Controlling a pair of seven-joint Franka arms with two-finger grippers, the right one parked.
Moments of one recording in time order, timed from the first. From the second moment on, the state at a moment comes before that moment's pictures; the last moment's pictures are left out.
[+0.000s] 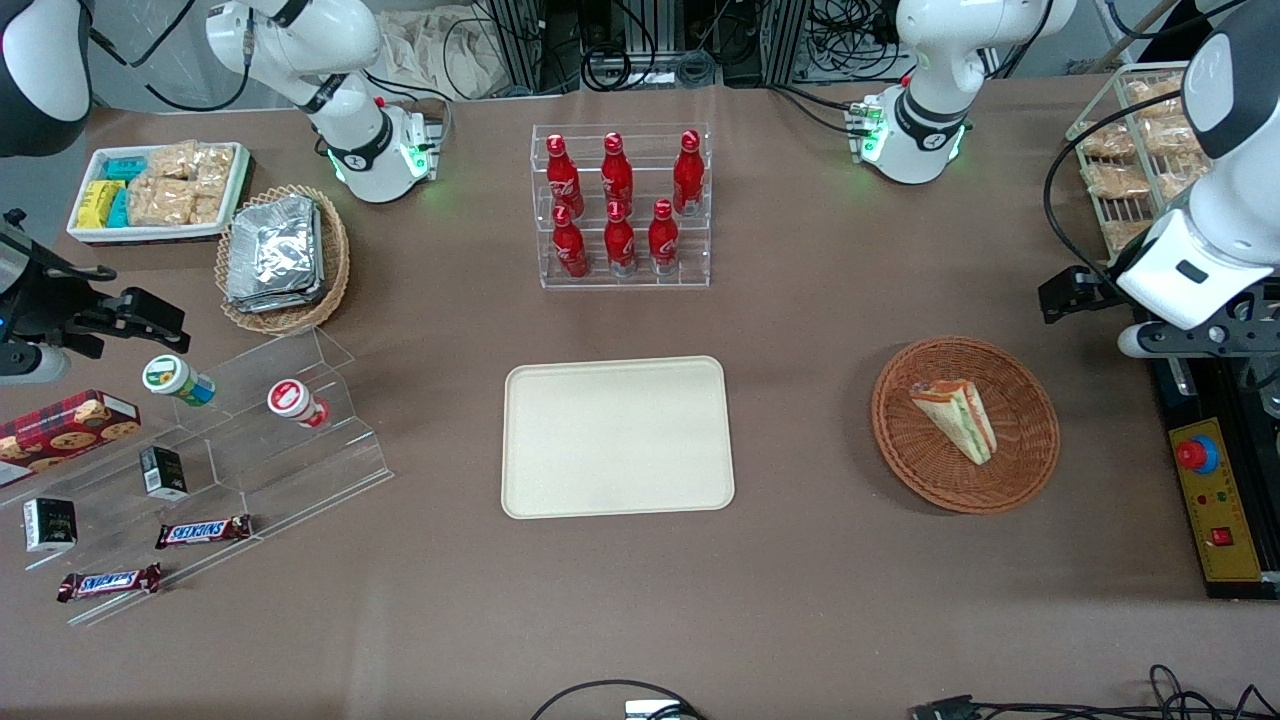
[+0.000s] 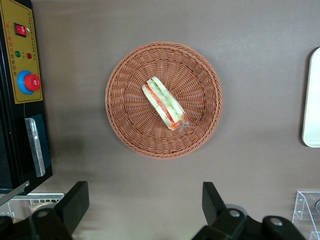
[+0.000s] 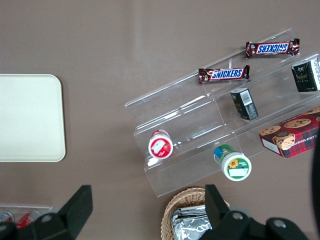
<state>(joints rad) 0.08 0.02 -0.17 -1.67 0.07 1.60 -0.06</state>
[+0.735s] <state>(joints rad) 0.08 0.03 -0.17 -1.66 0.07 1.61 -0.06</state>
